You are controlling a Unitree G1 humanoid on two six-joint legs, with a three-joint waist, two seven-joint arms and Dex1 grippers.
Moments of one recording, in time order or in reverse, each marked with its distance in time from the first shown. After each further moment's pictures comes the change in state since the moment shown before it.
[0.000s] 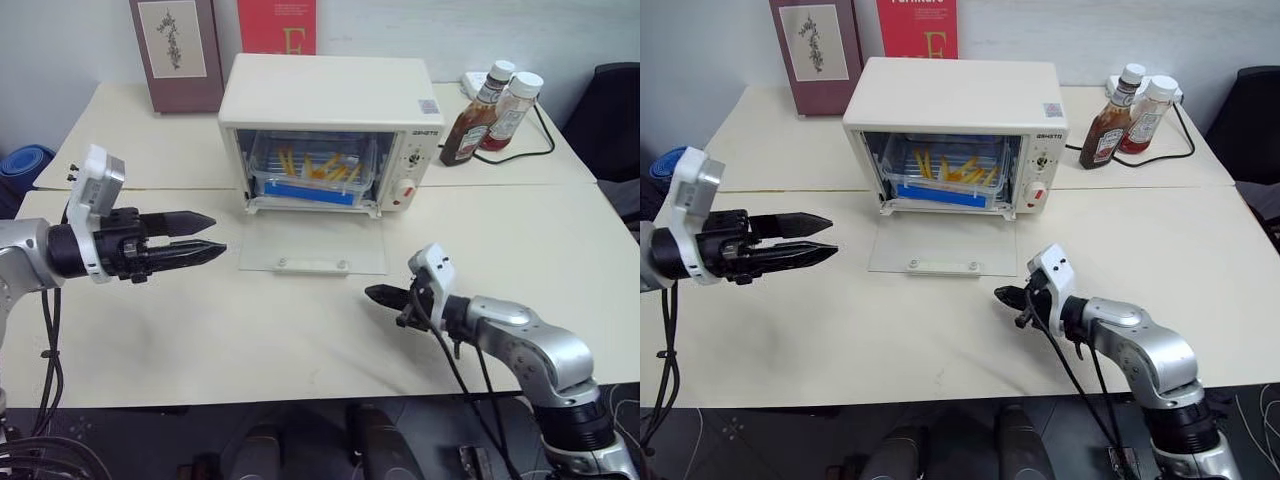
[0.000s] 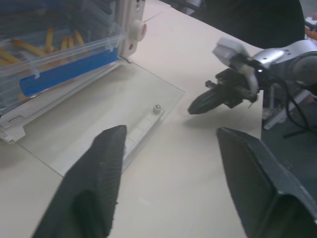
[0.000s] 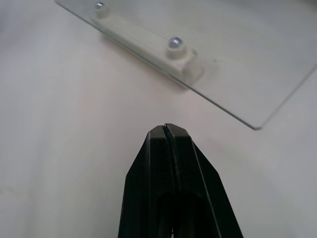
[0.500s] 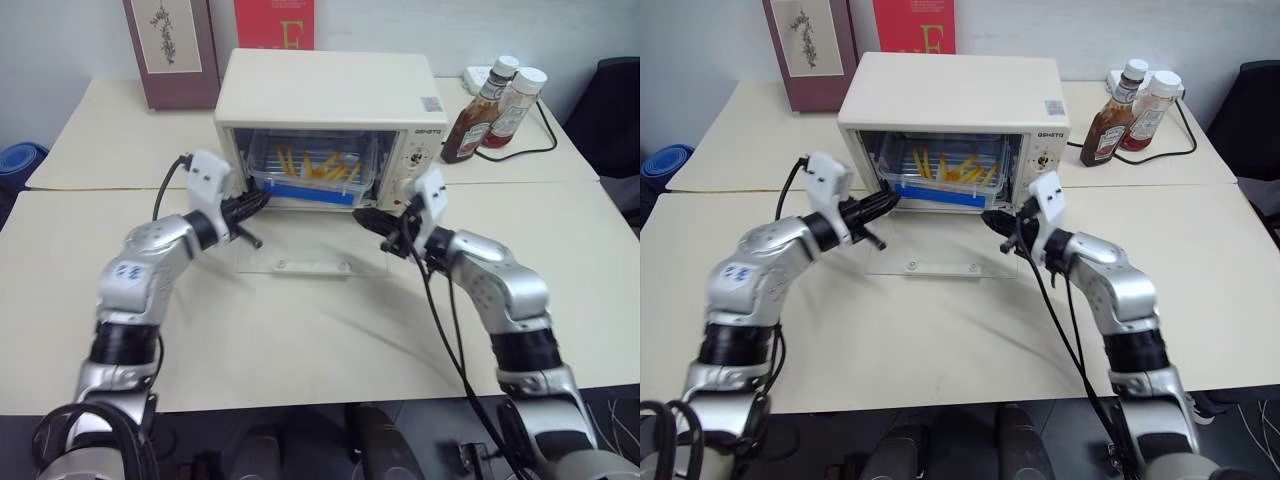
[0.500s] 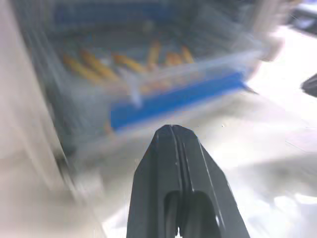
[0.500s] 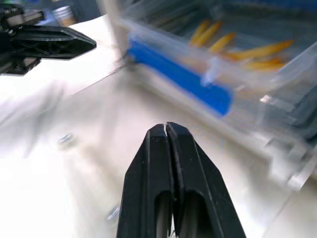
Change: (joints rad) left arm -0.112 -0.453 -0.246 0.149 0.352 -0.262 0.435; right arm -0.254 0.045 -0.040 0.174 -0.010 -0.176 0.102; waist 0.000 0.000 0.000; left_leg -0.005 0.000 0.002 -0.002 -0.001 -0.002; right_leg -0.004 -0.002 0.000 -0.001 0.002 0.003
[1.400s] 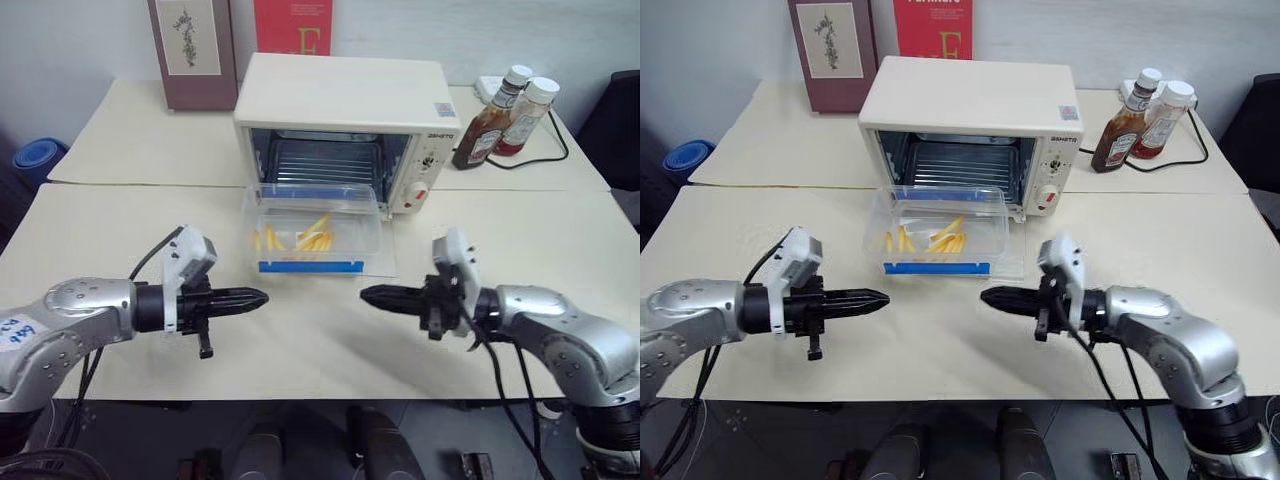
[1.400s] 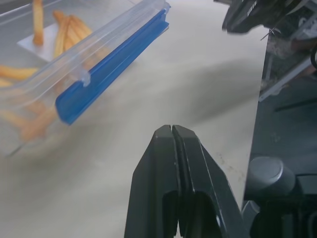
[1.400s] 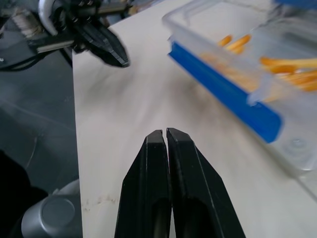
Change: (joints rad) left arm 0.292 0.405 -0.069 -0.354 -0.320 0.078 -0.142; right arm 0.235 -0.236 0.076 -0.322 0.196 0.086 0.145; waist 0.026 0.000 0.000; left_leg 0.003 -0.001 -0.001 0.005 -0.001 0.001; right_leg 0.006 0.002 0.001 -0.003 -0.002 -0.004
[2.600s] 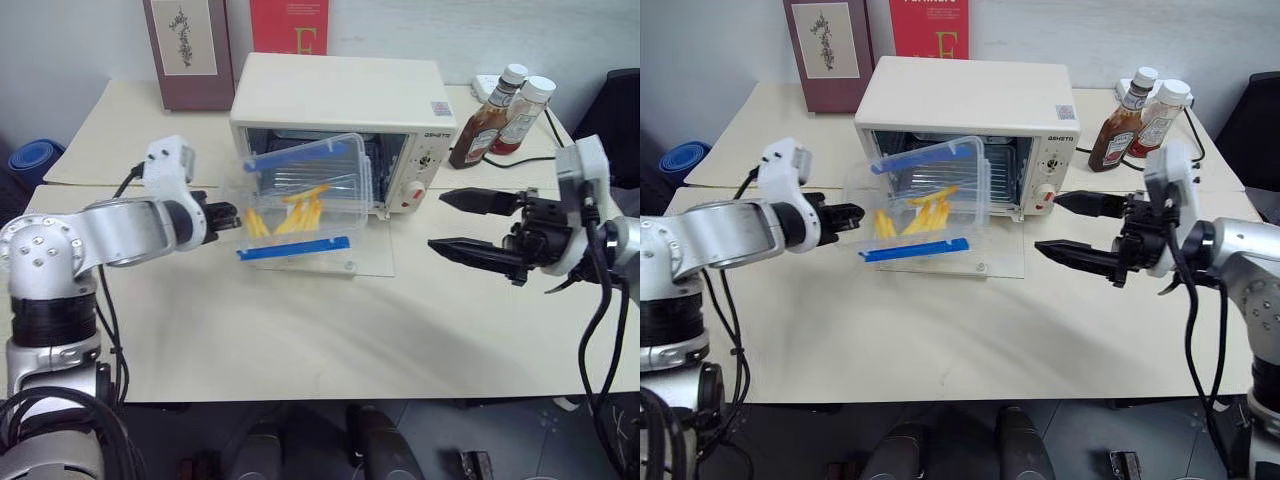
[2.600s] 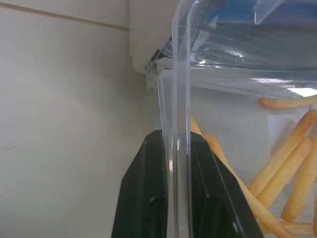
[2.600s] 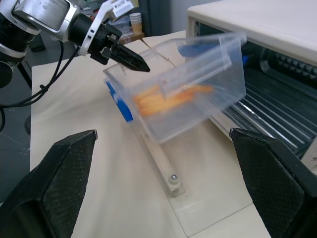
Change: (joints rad) left arm -0.544 -0.272 0.047 0.409 -0.946 0.422 1.715; right arm -0.149 -0.198 -0.401 0.130 0.149 0.048 0.168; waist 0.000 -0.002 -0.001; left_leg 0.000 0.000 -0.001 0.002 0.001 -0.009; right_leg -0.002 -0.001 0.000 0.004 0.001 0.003
